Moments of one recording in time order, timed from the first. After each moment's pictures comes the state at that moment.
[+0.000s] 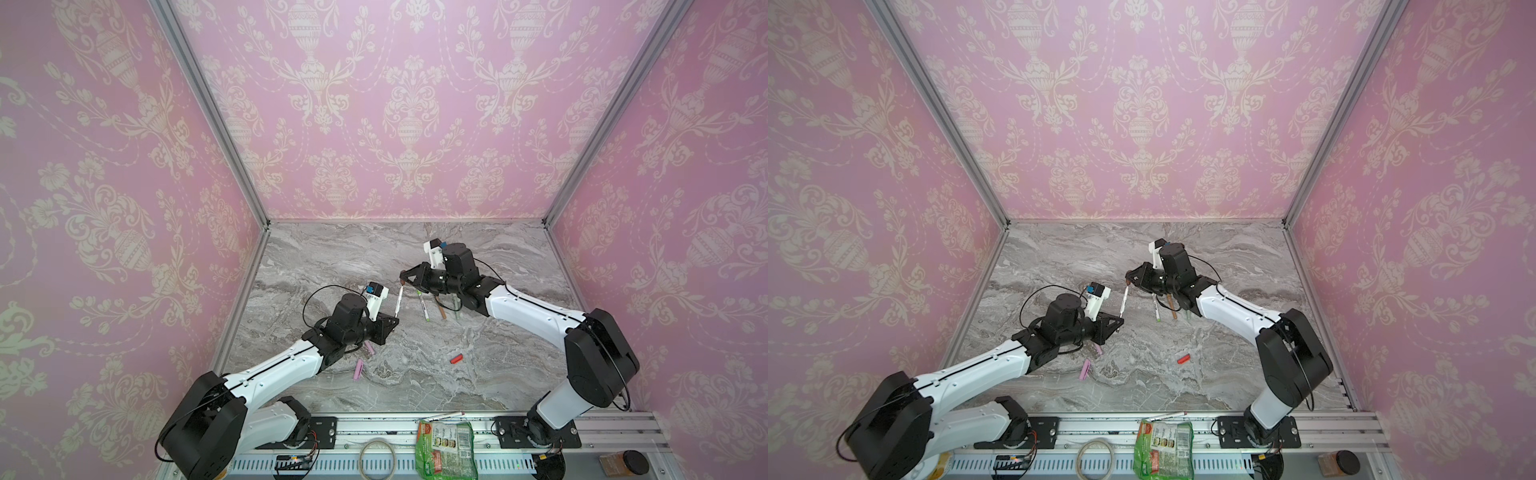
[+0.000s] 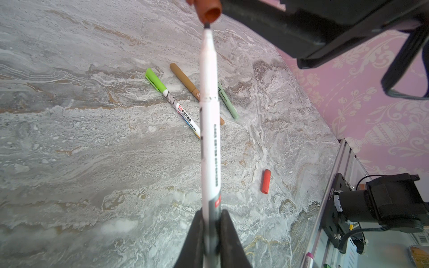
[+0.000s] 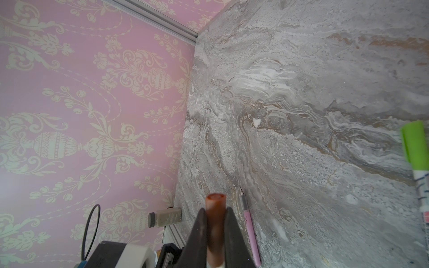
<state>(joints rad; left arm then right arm) -0.63 1.18 0.53 0.09 0.32 -0.43 0.58 1.62 1.09 0.06 -0.40 0.94</state>
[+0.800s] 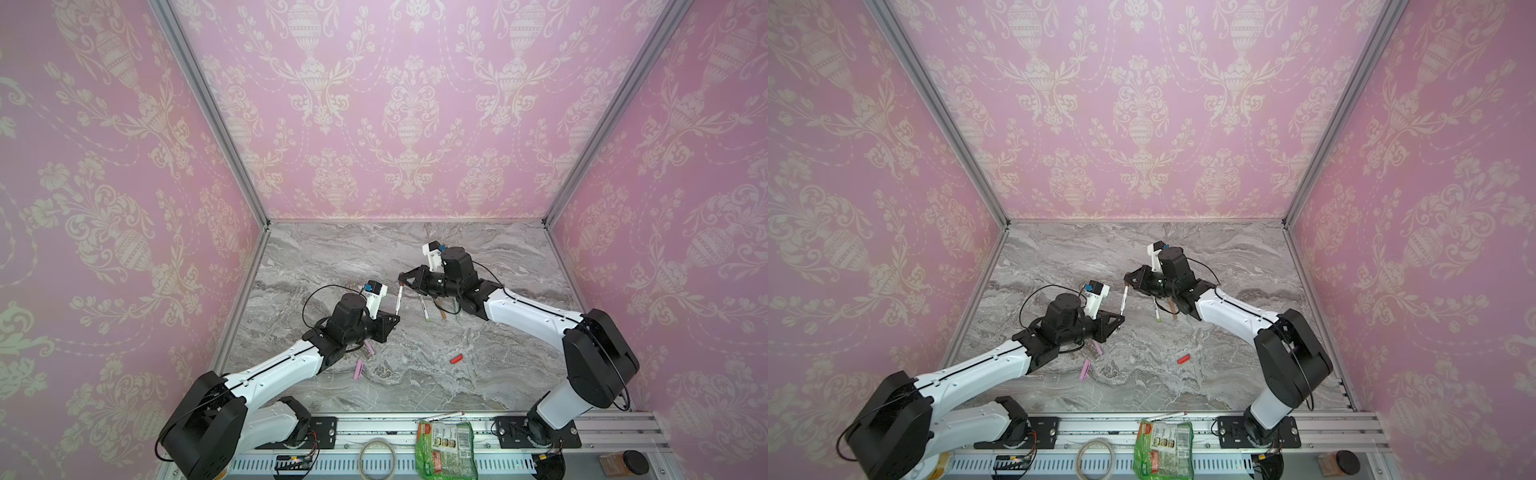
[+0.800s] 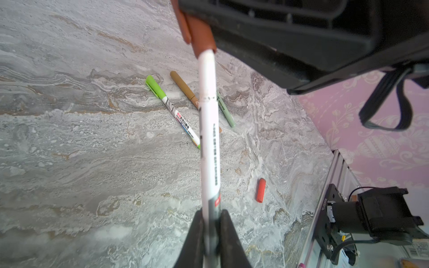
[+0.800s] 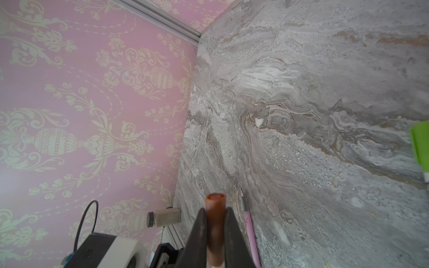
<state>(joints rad) -0.63 1.18 0.53 0.14 0.30 -0.51 0.60 1.62 1.05 0.13 -0.38 0.94</state>
